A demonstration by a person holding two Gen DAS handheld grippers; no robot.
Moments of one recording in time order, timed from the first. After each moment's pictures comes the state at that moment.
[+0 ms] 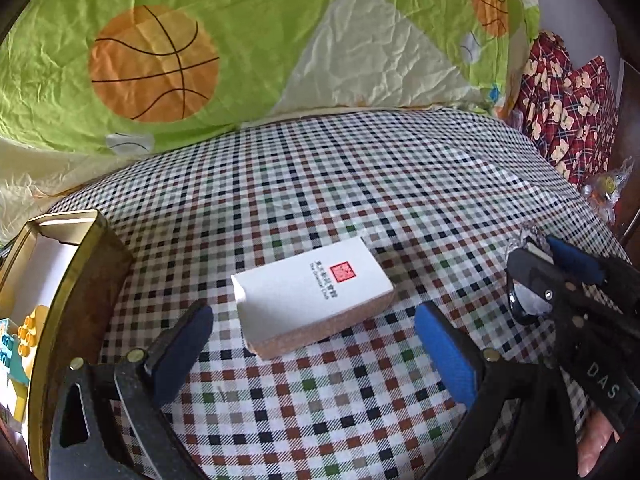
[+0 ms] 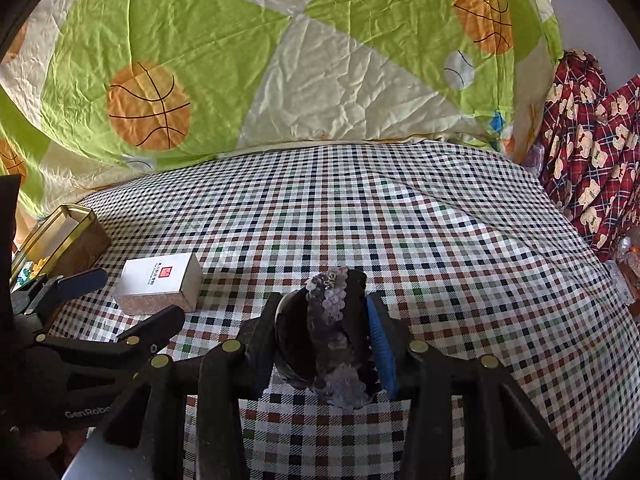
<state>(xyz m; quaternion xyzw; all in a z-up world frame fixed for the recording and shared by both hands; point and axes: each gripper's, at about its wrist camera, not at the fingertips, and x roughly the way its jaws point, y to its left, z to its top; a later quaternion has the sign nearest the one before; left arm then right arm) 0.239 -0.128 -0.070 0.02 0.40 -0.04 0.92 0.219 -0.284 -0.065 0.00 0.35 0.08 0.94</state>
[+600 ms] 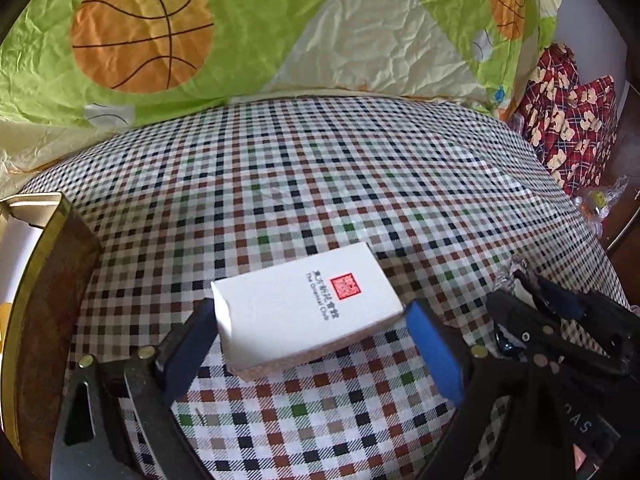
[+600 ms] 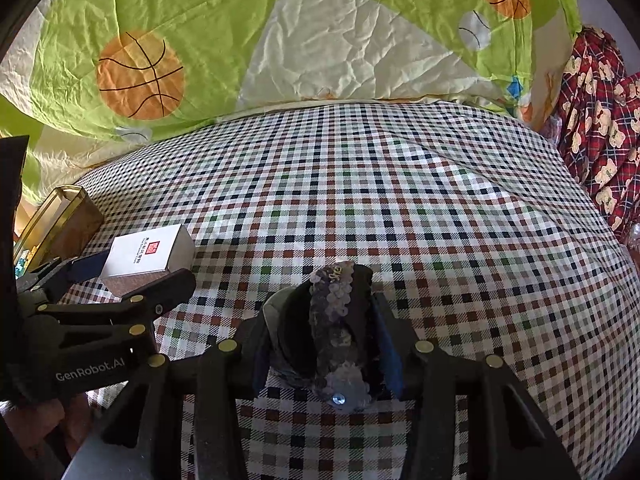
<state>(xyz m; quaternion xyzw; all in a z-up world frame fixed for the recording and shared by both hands) 0.260 -0.120 -0.081 -0.02 0.44 -0.07 0.90 0.241 -0.283 -0.082 0.01 0.41 0.10 0.91</state>
